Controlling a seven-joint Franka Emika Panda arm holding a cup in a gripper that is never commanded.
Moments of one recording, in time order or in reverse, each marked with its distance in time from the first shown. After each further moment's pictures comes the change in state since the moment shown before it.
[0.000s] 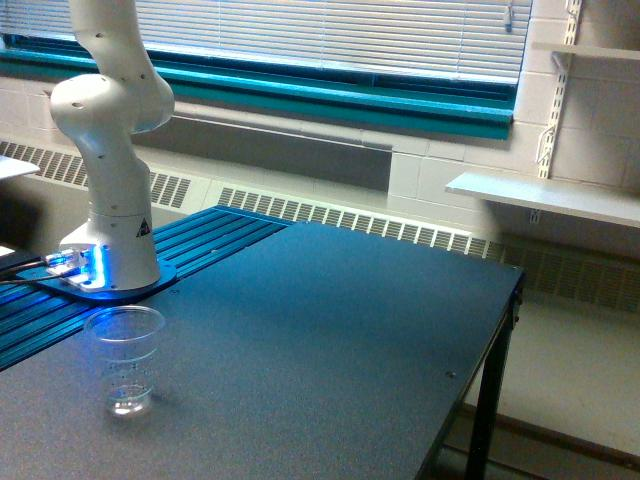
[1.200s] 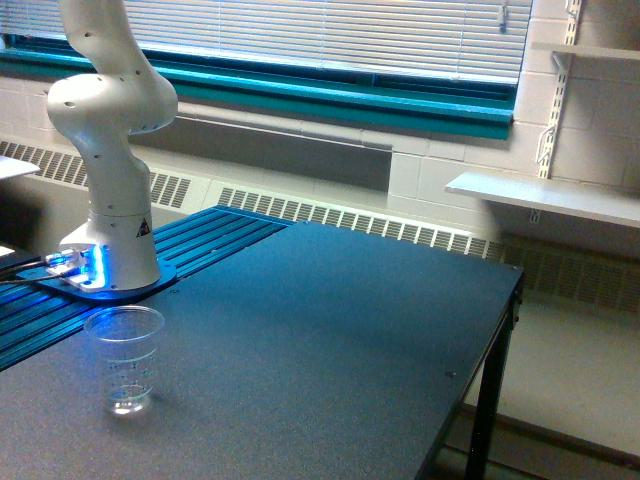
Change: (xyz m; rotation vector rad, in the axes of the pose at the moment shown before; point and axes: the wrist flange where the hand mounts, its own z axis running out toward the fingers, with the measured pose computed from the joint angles) arm -0.025 0.061 -0.037 -0.104 0.029 -0.018
